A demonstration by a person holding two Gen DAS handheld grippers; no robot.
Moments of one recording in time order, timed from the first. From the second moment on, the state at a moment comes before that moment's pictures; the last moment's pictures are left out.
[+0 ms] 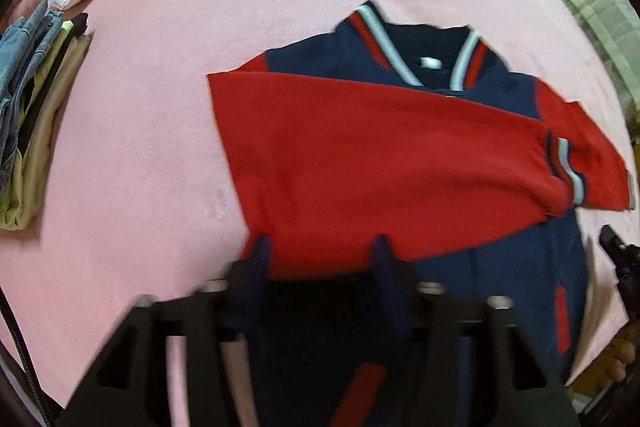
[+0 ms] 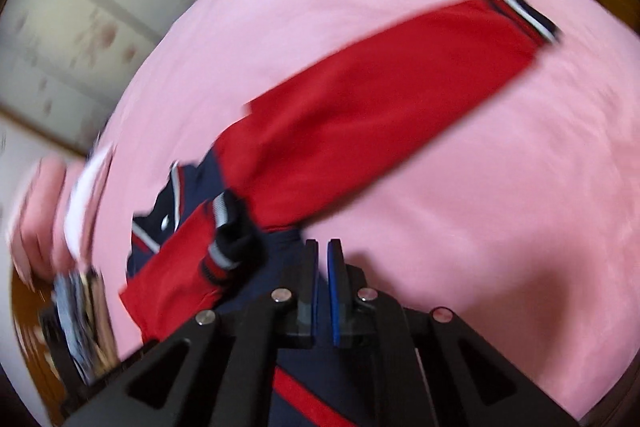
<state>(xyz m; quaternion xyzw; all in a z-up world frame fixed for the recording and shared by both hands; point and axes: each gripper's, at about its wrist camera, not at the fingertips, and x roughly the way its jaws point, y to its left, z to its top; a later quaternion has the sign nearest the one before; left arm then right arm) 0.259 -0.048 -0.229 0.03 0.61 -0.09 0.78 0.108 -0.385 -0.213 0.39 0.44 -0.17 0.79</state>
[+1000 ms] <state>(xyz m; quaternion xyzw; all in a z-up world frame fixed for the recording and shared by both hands) 0.200 -0.312 -0.203 0.03 0.64 -0.07 0.76 0.111 -0.608 -0.243 0.53 0.39 -0.19 0.73</state>
